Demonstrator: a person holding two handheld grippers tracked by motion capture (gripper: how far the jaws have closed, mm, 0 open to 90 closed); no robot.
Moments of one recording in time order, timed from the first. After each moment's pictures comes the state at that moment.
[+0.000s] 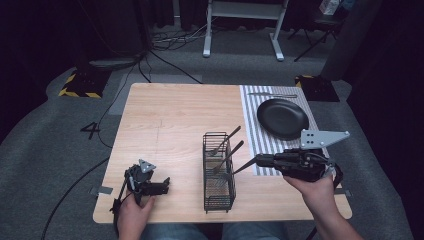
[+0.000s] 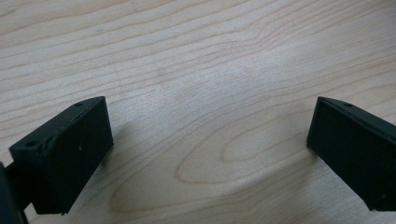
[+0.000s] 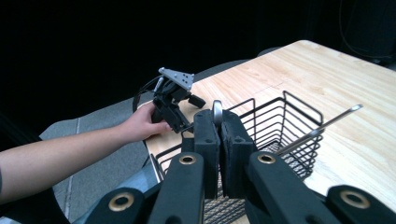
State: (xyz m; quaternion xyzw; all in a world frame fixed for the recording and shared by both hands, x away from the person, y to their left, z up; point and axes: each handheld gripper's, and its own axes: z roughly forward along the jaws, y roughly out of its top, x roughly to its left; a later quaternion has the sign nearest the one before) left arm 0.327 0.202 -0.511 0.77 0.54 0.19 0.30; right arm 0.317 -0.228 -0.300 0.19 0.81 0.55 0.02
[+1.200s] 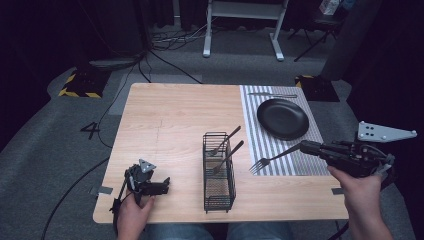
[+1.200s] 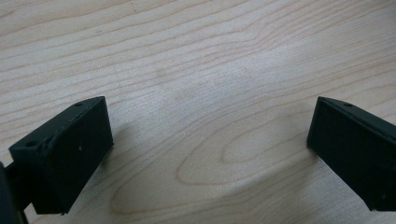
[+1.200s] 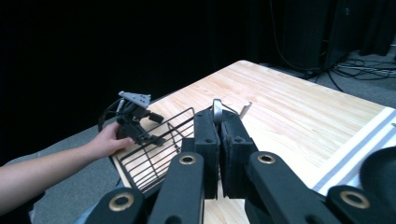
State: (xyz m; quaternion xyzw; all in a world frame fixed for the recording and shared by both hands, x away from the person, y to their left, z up) left arm 0.328 0.202 -0.511 0.77 0.53 0.19 0.30; right arm 0.311 -0.315 -0.271 0.27 0.77 0.57 0.09
